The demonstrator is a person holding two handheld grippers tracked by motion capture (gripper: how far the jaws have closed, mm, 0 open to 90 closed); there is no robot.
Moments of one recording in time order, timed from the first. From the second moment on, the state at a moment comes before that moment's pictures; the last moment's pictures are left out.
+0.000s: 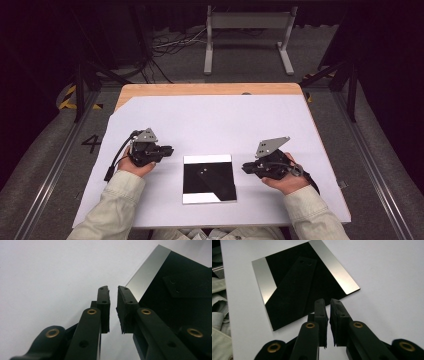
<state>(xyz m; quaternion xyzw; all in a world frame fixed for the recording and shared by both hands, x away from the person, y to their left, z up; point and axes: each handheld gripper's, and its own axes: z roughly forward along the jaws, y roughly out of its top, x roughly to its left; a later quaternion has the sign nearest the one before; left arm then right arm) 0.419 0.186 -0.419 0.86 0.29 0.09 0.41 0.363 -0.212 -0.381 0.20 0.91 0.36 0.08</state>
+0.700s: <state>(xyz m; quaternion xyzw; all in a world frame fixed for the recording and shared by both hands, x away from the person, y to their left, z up) 0.427 0.189 -0.420 0.85 0.31 0.08 0.43 0.344 -0.192 -0.404 0.17 0.93 0.32 0.04</state>
